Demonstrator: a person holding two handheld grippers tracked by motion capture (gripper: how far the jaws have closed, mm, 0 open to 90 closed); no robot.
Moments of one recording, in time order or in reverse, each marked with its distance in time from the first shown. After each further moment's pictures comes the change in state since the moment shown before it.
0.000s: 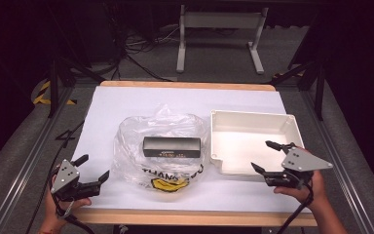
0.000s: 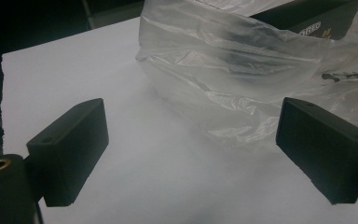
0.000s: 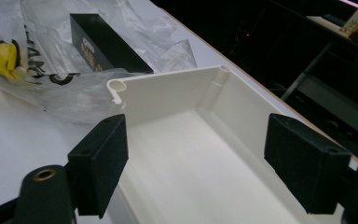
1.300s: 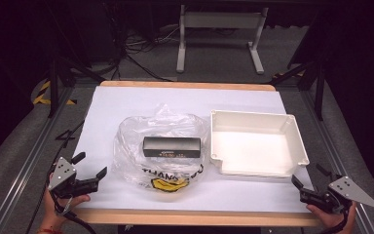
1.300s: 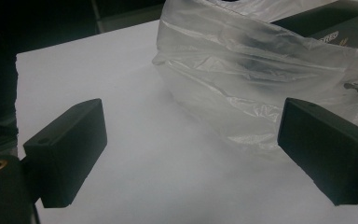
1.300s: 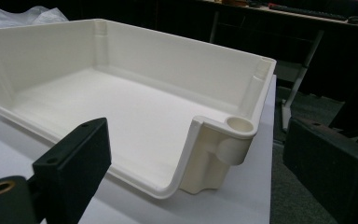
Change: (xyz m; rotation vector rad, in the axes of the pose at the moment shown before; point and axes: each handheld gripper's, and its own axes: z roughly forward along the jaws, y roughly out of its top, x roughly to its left) left arm 0.010 -0.002 0.002 -0.026 0.025 -0.028; right arm -0.008 -0.127 -0.073 -0.068 -0.372 0.351
